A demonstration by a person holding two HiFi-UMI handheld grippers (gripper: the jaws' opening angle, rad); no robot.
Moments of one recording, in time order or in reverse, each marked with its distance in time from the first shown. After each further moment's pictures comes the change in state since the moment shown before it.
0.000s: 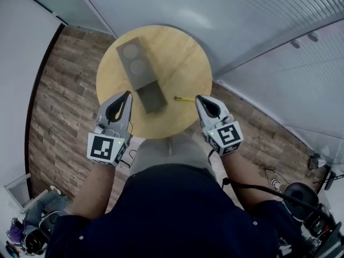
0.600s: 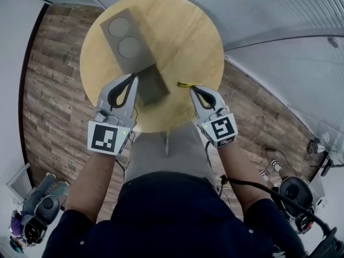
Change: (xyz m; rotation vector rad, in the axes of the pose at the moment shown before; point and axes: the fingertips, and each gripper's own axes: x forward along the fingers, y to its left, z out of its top) left arm 0.090 0.013 -0.094 -0.020 0.065 -0.083; right arm 0.080 -0.015 -0.116 -0.005 0.121 0.018
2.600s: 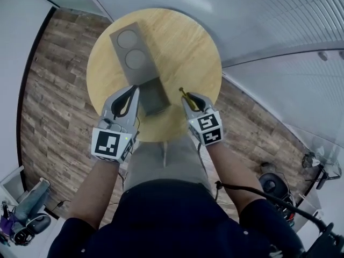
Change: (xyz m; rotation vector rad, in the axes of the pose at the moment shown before) left arm -0.019 0.012 0.001 -0.091 0.017 0.074; right arm 0.039 0.003 -0.024 0.039 0.246 -0.011
